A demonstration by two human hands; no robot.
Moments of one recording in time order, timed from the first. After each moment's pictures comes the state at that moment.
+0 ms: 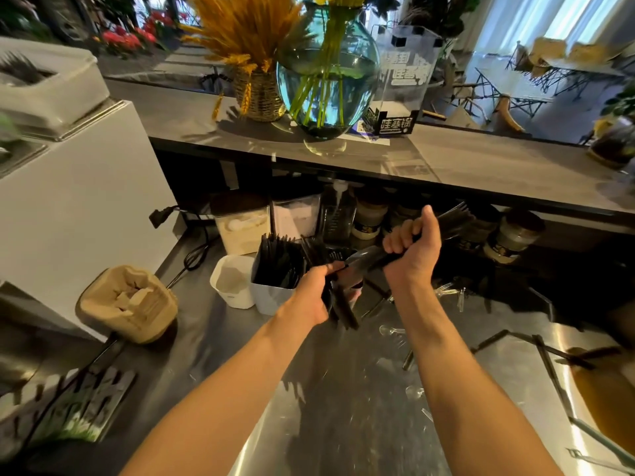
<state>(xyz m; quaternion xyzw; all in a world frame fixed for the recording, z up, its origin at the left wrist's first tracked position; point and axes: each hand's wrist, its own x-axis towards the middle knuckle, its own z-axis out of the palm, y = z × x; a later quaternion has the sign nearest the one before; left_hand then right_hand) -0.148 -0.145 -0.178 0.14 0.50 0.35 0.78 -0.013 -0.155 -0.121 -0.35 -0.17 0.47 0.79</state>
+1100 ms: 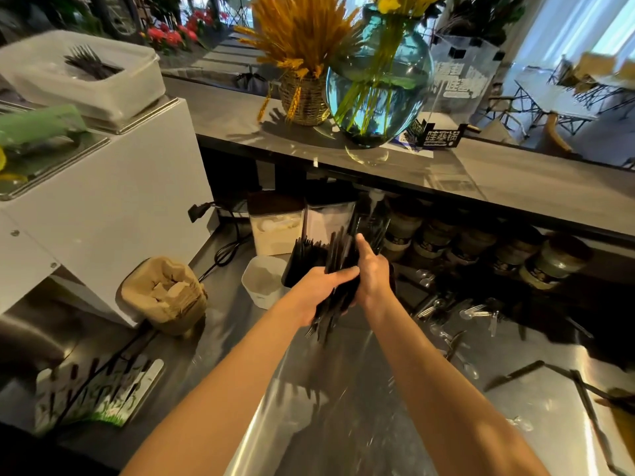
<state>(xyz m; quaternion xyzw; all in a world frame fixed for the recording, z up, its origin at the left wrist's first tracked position) -0.223 -0.138 -0.162 0.40 0.49 0.29 0.72 -0.110 -0.118 -0.161 -0.61 -0.18 0.56 0.53</state>
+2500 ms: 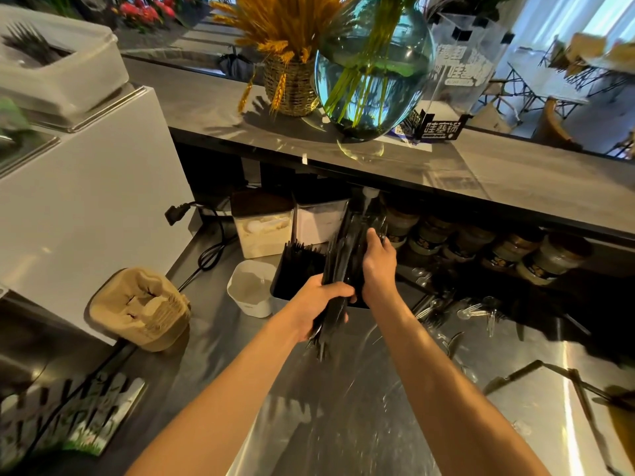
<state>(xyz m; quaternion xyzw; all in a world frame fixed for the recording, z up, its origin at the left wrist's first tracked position) -0.213 -0.123 -0.181 0.38 0.45 0.32 0.74 -0.093 -0.083 -0.167 -0.62 -0.23 0.47 0.58</state>
